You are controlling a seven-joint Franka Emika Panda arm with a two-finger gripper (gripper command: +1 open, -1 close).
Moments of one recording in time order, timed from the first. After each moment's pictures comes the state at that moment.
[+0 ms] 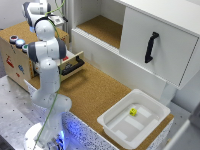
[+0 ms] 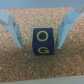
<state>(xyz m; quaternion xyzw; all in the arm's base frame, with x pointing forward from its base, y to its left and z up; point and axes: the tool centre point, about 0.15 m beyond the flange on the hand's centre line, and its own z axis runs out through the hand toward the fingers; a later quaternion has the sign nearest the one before) 0.319 0.467 0.436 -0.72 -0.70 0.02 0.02</state>
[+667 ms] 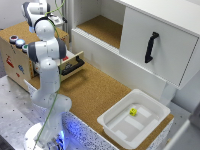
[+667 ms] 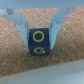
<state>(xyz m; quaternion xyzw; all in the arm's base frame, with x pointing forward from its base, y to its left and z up) 0.323 0.439 0.449 -0.77 -0.64 0.03 0.01</state>
